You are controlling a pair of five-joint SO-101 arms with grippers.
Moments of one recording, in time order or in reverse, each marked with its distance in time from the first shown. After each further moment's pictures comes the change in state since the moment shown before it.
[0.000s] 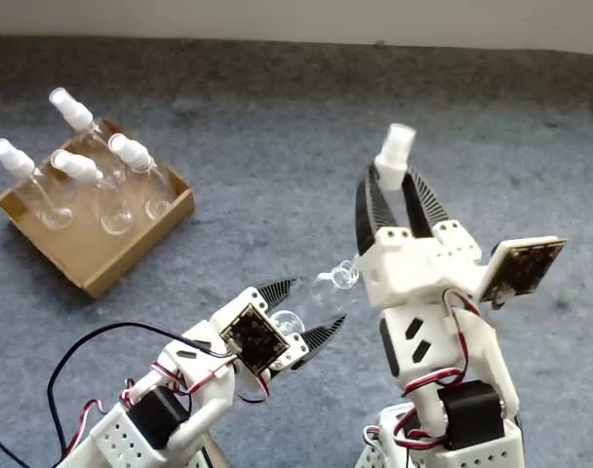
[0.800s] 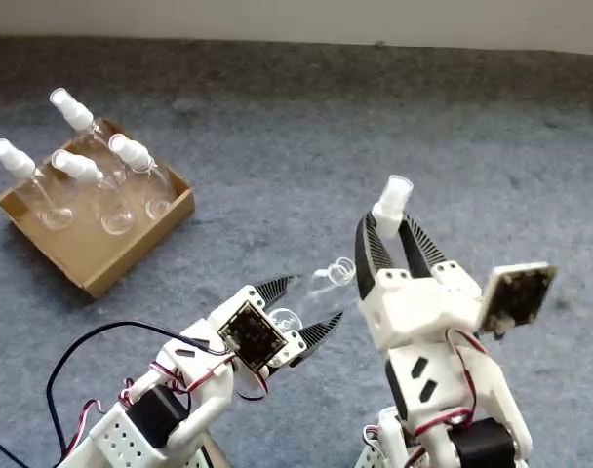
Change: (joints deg) left arm -1.8 0.0 0.0 0.0 0.0; right arm -0.6 -9.8 -0.3 18.2 1.1
